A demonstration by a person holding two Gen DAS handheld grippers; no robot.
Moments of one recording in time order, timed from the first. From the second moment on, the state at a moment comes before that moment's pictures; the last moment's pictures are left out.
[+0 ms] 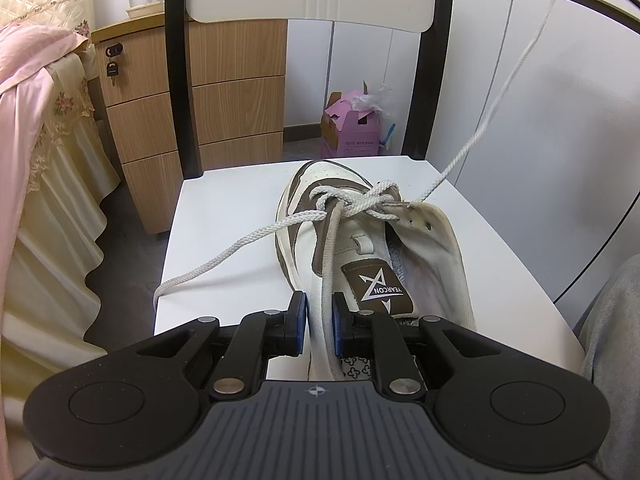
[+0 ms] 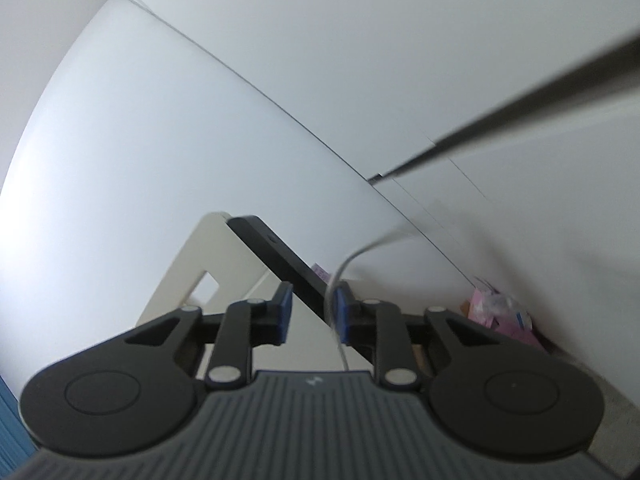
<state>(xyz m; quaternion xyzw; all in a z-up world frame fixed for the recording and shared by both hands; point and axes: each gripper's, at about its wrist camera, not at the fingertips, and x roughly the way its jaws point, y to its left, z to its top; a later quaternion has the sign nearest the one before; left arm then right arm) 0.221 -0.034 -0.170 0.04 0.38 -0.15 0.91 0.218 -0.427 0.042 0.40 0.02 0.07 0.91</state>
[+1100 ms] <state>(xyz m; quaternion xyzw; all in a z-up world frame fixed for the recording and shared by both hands) 0.163 -0.041 -0.111 0.01 0.17 -0.28 0.95 0.189 -0.202 -0.031 0.13 0.32 0.29 0.89</state>
